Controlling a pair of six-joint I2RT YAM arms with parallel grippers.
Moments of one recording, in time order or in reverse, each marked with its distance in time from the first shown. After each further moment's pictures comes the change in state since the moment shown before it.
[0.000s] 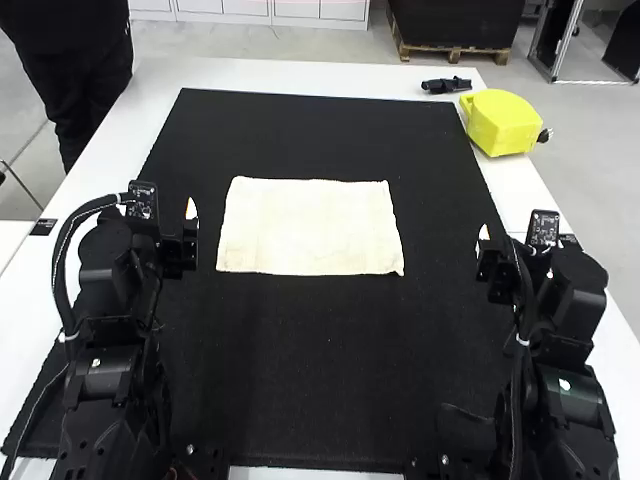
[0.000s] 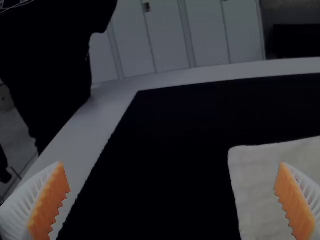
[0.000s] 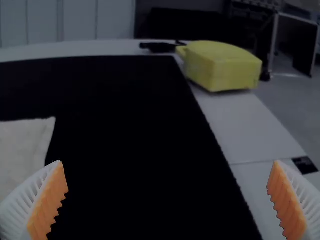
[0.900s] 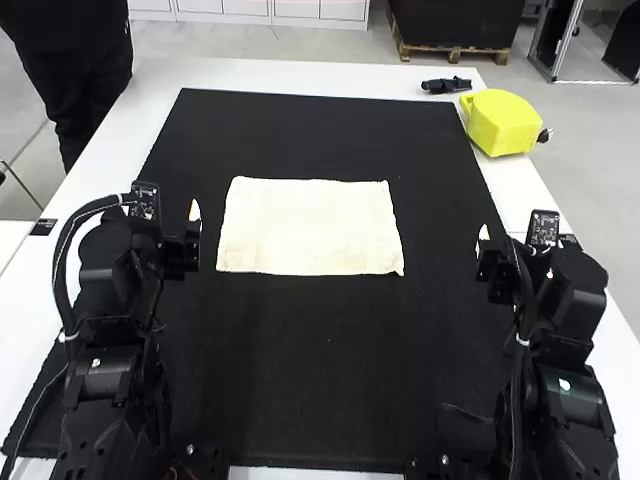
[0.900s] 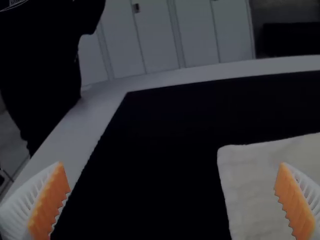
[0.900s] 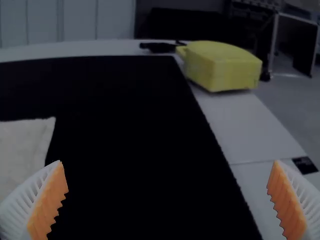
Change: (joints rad) left arm 0.000 0.000 0.000 -0.005 0.041 0.000; right arm 0.000 0.000 0.000 0.000 0.000 0.000
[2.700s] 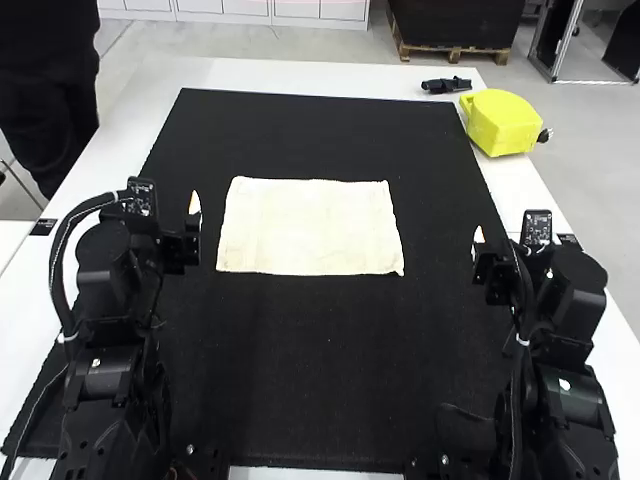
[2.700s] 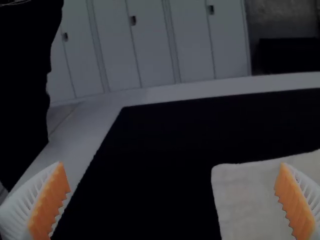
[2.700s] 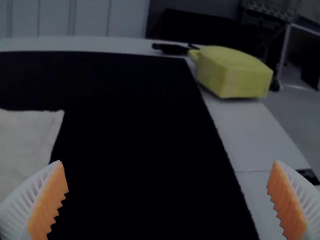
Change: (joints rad) left arm 0.005 0.000 0.000 0.053 0.006 -0.039; right arm 0.000 0.000 0.000 0.001 -0.048 -0.064
